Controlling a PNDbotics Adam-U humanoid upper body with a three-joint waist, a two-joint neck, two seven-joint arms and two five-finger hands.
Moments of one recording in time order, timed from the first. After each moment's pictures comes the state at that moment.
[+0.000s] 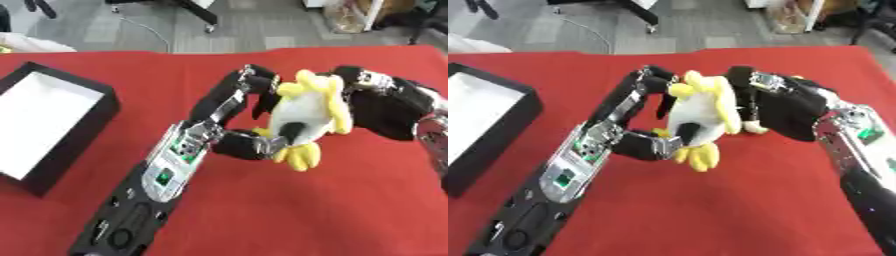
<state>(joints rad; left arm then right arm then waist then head) -0.65 -0.02 -0.44 -1.44 -0.45 -0.55 -0.05 -0.40 -0.54 0.19 -1.83 -0.60 0.37 0.32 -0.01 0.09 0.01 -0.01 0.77</state>
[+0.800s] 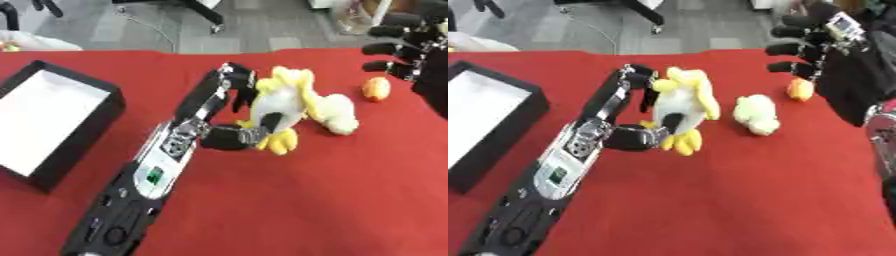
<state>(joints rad) -0.57 0.10 -0.30 -1.46 -0.54 -0.45 0.08 -0.33 -0.52 0.01 -1.98 -0.66 0.22 0.05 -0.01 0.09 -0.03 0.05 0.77</state>
